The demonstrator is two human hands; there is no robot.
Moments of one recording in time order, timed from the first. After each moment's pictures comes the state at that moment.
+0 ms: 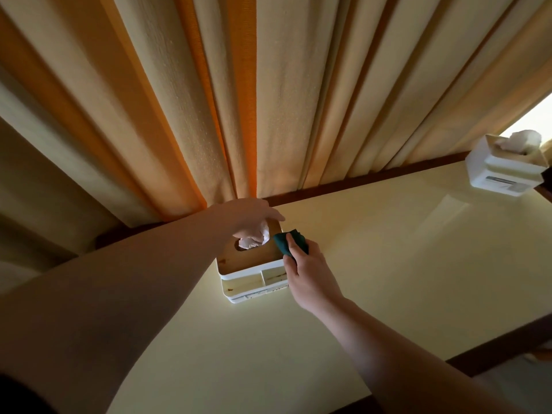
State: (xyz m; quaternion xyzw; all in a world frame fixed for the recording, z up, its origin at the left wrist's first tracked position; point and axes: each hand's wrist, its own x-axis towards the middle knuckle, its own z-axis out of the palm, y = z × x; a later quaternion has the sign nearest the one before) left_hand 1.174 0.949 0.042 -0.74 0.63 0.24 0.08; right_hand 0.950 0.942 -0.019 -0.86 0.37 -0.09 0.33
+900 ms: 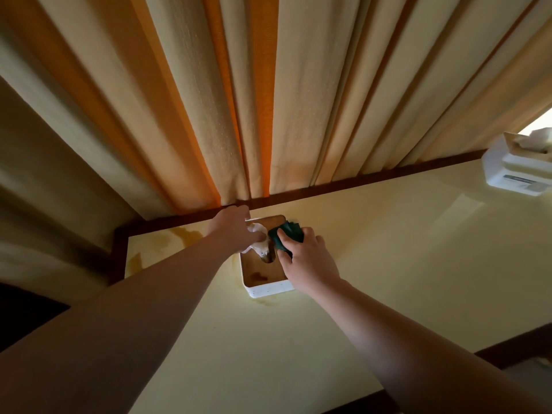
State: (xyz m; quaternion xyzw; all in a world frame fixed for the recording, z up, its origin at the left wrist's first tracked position) left_hand 1.181 1.018 0.005 -0.88 0.43 0.14 -0.11; right_hand 0.983 0.945 -0.016 -0.92 0.35 0.00 0.20
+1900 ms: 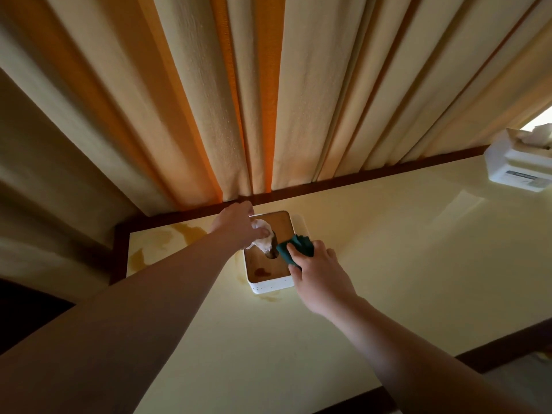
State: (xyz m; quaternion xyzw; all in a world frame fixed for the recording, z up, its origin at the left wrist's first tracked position) left_hand 1.179 1.017 0.000 -0.89 0.40 0.16 -0.12; right_hand 0.951 0.970 -0.002 -0.92 0.35 0.05 0.18
